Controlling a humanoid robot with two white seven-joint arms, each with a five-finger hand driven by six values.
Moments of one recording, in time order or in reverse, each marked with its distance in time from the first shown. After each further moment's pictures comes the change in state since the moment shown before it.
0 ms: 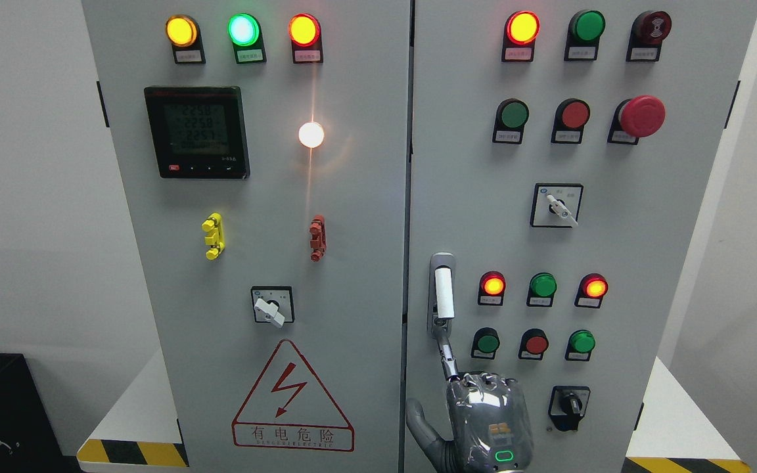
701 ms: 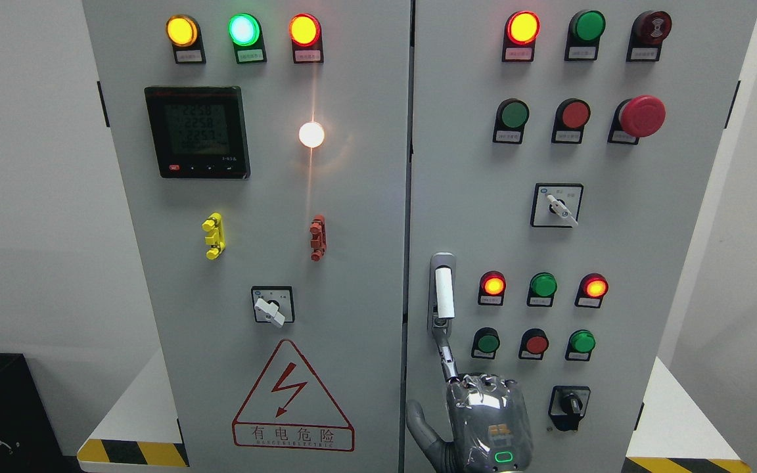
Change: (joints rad) left arm 0.000 0.000 0.000 0.000 0.000 0.000 0.000; right arm 0.000 0.000 -0.003 0.008 0.000 0.002 -0.001
